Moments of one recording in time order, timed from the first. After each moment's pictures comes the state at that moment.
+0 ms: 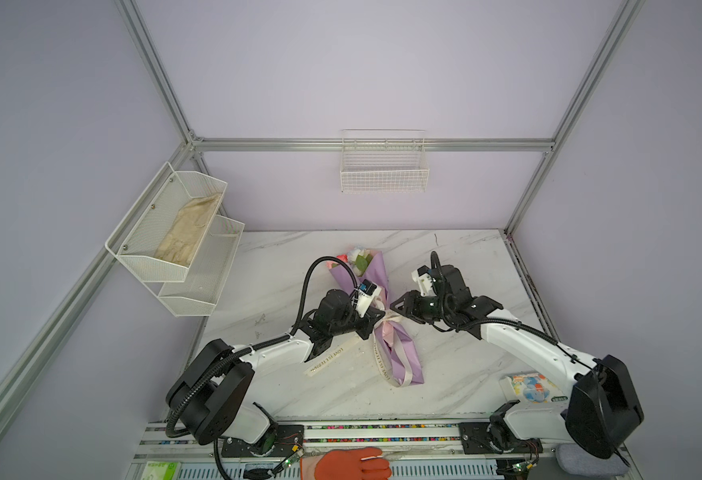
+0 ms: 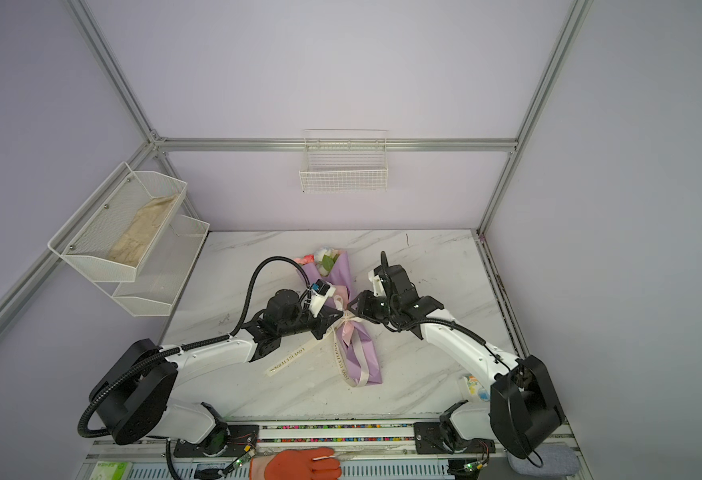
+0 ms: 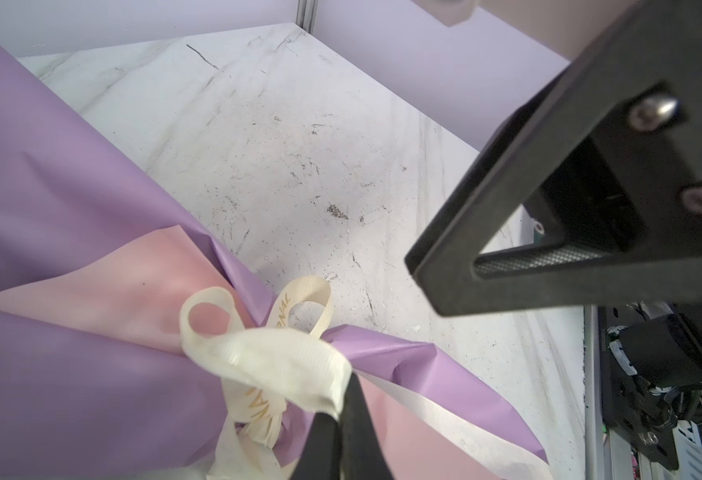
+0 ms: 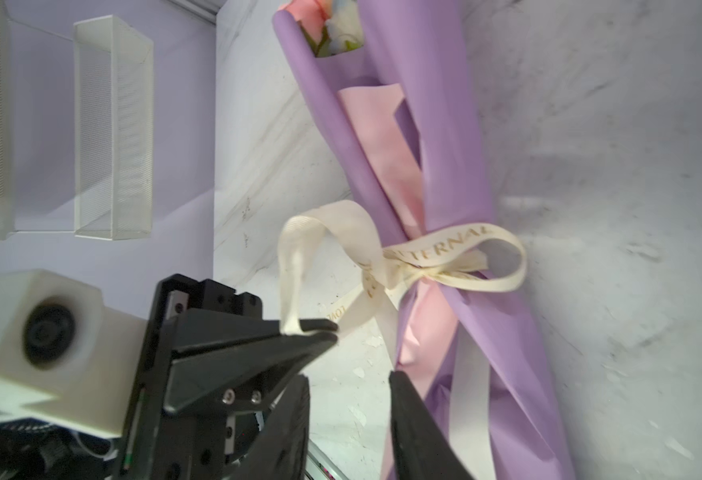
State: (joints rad) left arm -0.66 1.44 0.71 0.30 0.35 -0.16; right arm 0.56 1.26 0.90 -0.39 -0.38 0.81
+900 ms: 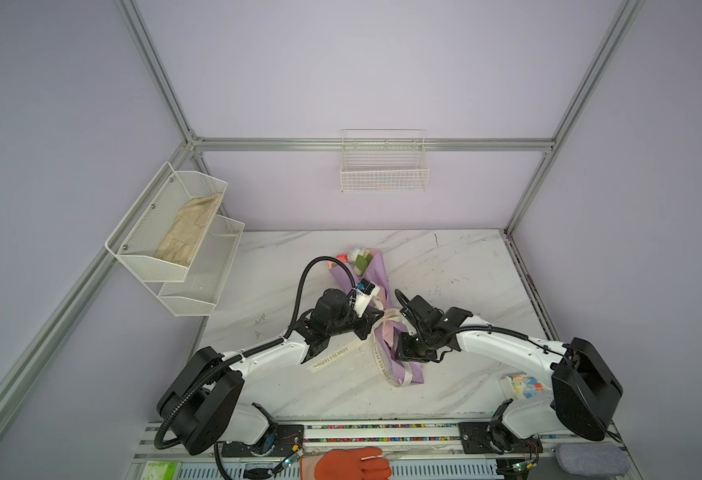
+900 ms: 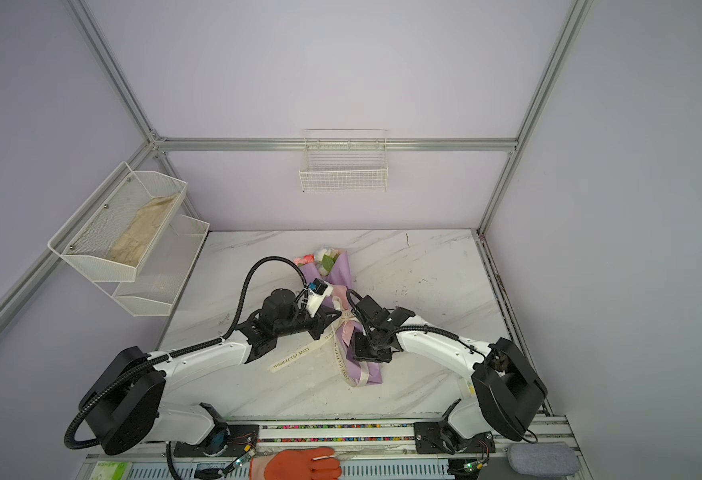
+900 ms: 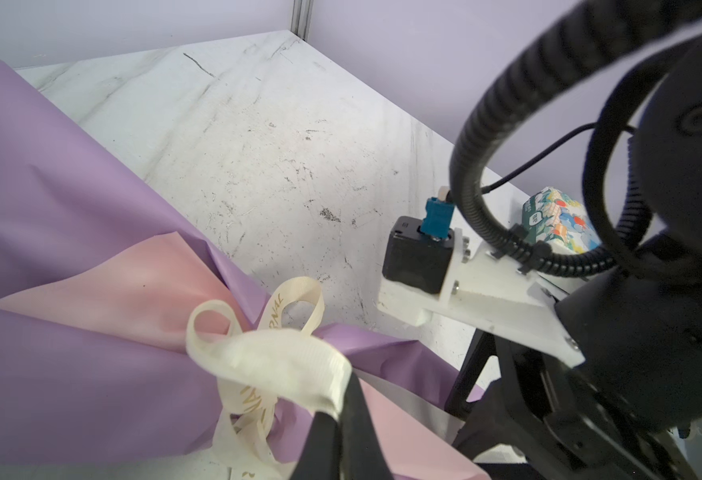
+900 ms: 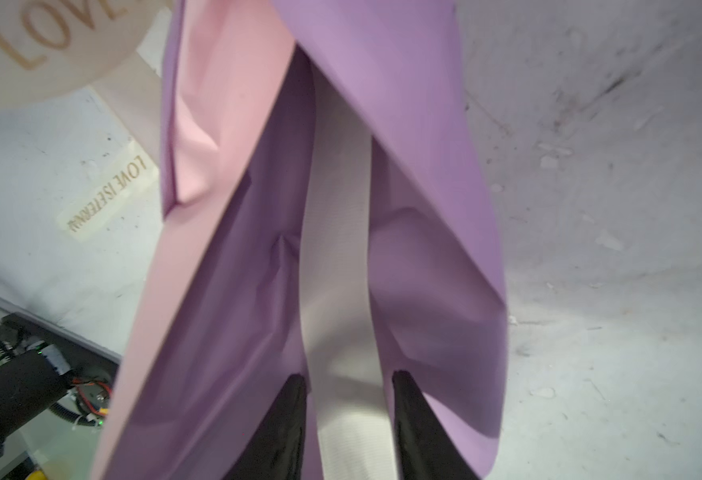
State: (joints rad) left arm -0.66 1.40 0.71 0.26 0.36 -0.16; right arm 0.81 1.47 0.93 -0.72 -0.19 0.77
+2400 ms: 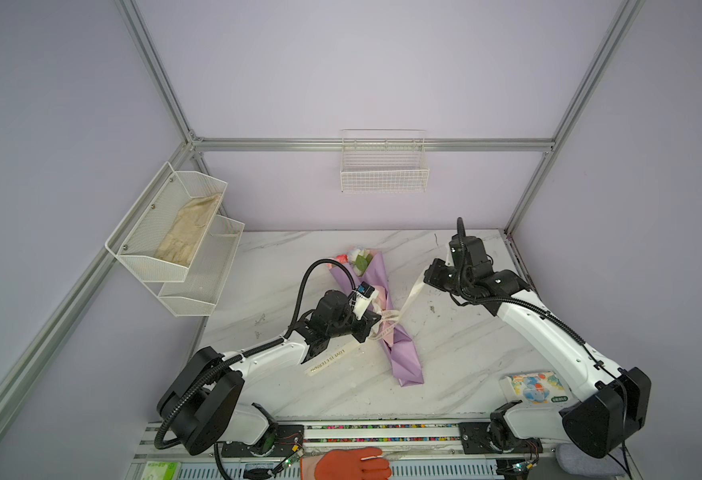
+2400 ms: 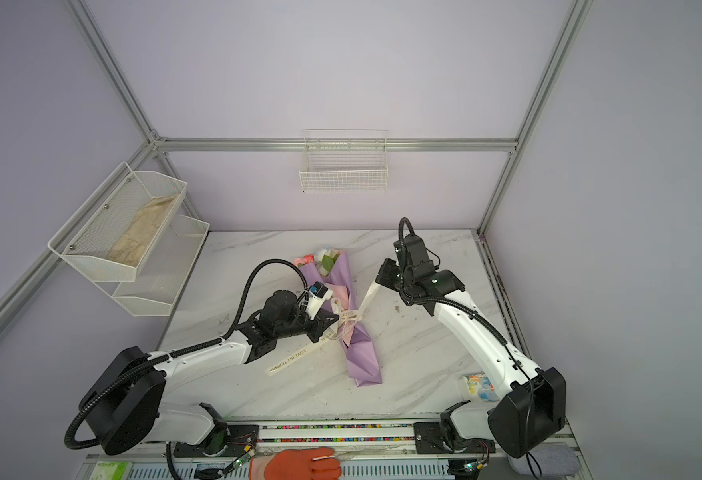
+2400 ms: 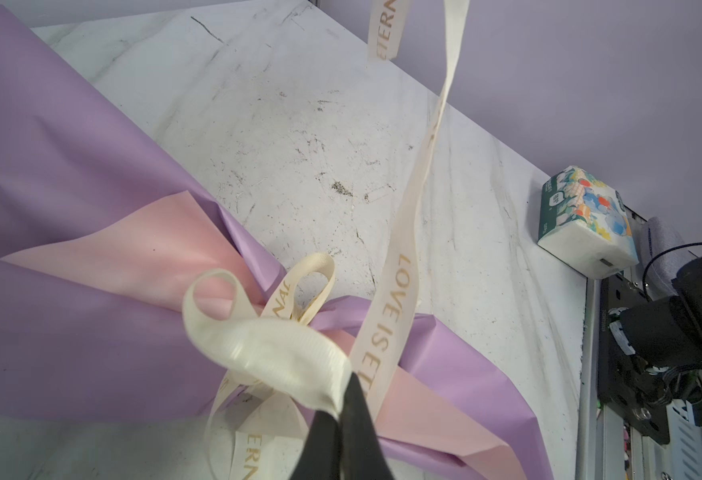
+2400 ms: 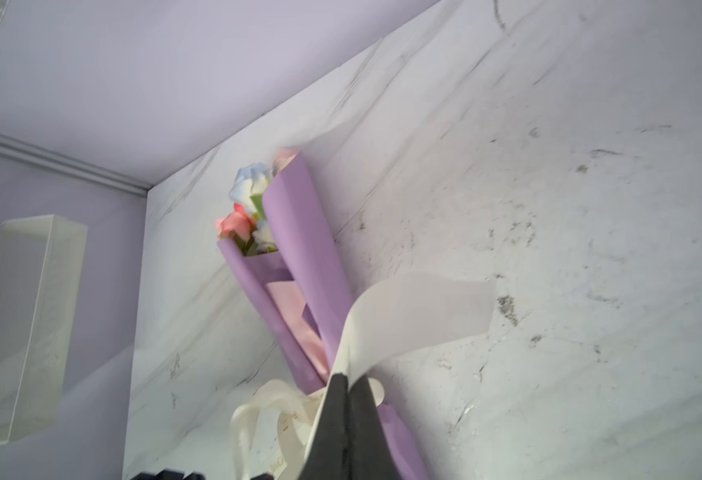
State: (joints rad) left arm -0.66 1.39 0.71 0.19 0.33 -0.14; right arm 0.38 1.32 1.20 -0.59 -0.03 0.72
